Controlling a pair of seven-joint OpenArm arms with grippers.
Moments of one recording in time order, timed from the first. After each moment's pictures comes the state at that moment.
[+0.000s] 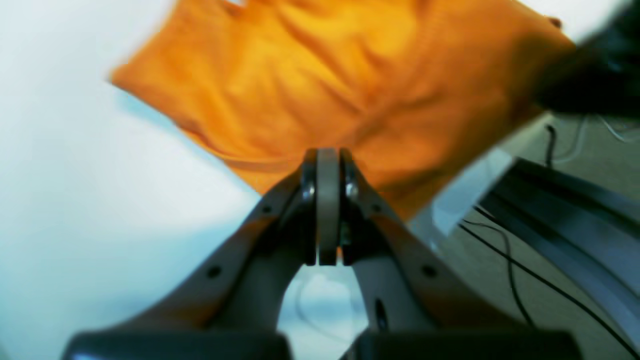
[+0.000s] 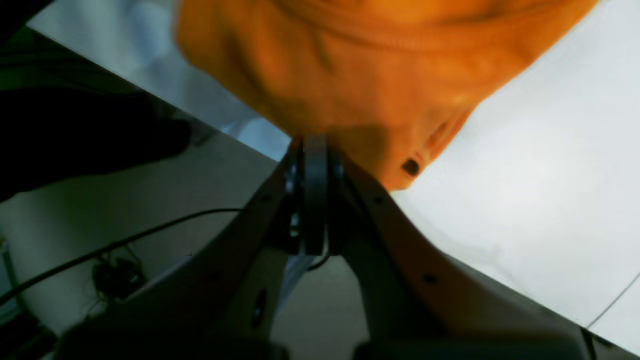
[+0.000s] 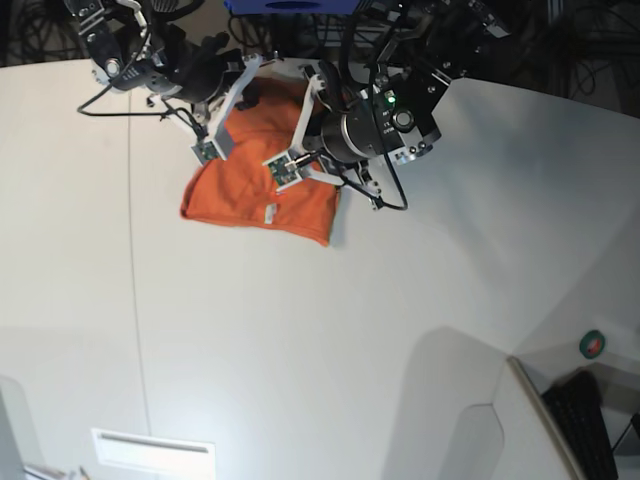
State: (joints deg) left arm 8.7 -10.8 30.7 105.2 1.0 -29.2 64.9; right arm -24.1 14.0 -21.6 106.0 26.1 -1.6 -54.7
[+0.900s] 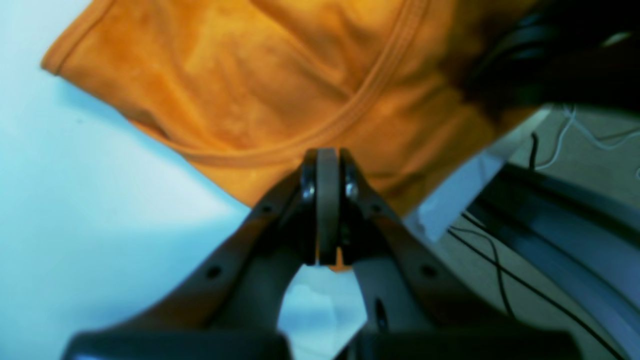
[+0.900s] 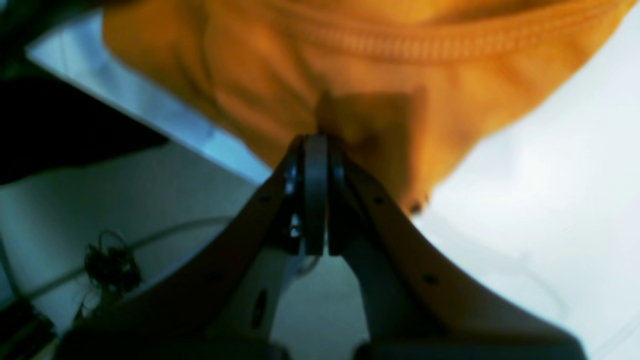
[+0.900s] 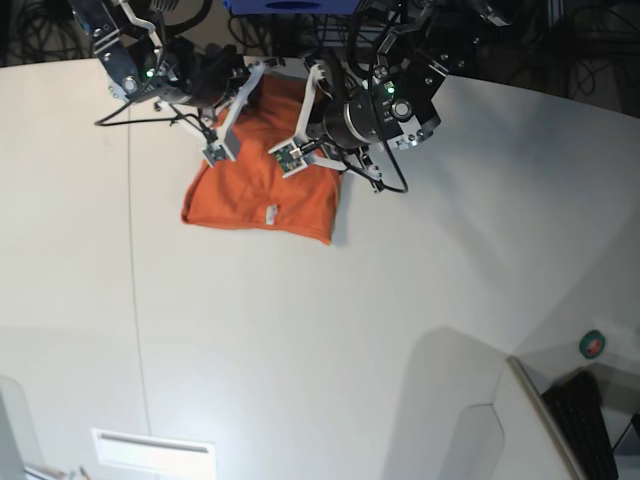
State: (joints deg) left arm 11.4 -11.8 30.1 101.5 1.6 -29.1 58.6; right arm -20.3 14.6 -24.3 98.5 26.1 -1.7 -53.4
